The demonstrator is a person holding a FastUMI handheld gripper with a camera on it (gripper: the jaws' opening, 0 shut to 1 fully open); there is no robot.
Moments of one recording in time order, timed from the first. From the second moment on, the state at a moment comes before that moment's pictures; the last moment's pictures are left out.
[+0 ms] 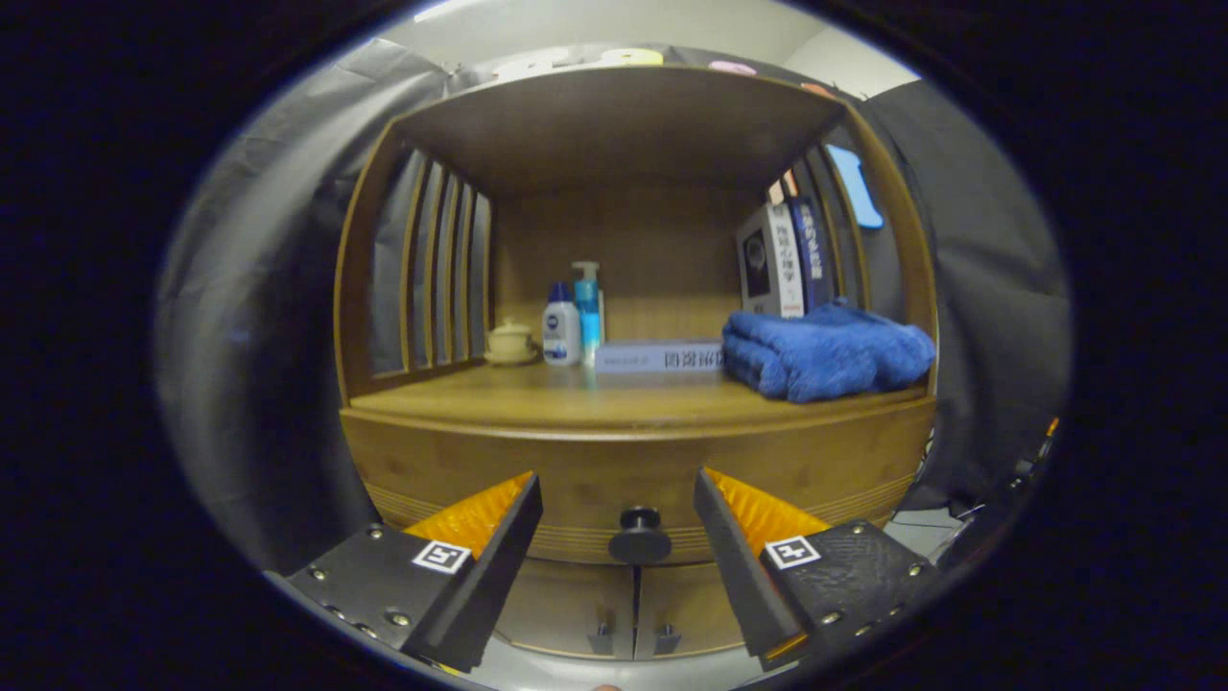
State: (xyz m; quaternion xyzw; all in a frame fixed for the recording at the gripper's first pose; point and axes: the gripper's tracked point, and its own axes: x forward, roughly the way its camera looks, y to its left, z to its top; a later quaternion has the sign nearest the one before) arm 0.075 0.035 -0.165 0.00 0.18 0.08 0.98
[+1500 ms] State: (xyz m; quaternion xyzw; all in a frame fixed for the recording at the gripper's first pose) arm -0.023 0.005 -0.179 -0.05 0.29 0.00 0.96
